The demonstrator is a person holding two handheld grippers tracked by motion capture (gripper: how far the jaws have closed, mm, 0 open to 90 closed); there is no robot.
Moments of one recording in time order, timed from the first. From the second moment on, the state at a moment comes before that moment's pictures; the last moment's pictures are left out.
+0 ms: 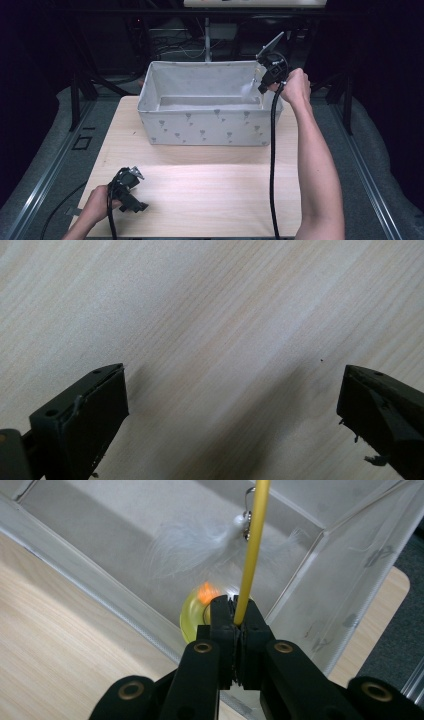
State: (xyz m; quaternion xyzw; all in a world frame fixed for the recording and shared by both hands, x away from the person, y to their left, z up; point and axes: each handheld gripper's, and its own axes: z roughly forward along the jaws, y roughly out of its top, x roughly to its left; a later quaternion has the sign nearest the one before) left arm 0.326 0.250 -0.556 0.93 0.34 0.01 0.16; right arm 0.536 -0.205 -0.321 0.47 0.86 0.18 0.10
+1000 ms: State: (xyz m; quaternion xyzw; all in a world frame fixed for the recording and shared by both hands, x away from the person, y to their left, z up) left arm 0.326 0.249 -0.556 0.93 0.34 0.01 0.15; right arm 0.540 -0.213 -0.370 0.48 0.86 0.15 0.05
